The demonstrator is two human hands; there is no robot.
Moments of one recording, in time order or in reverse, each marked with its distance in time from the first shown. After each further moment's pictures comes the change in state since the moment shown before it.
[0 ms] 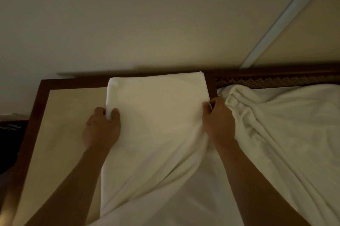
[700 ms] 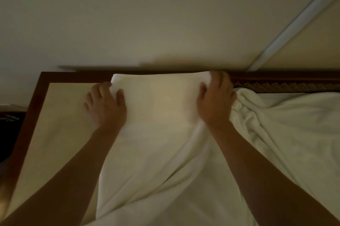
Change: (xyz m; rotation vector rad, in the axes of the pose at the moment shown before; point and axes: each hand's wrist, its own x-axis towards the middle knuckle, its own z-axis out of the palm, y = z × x) left_hand 0.030 0.021 0.020 0.043 0.267 0.231; right_hand 0.042 -0.032 0.023 -0.282 0.304 -0.365
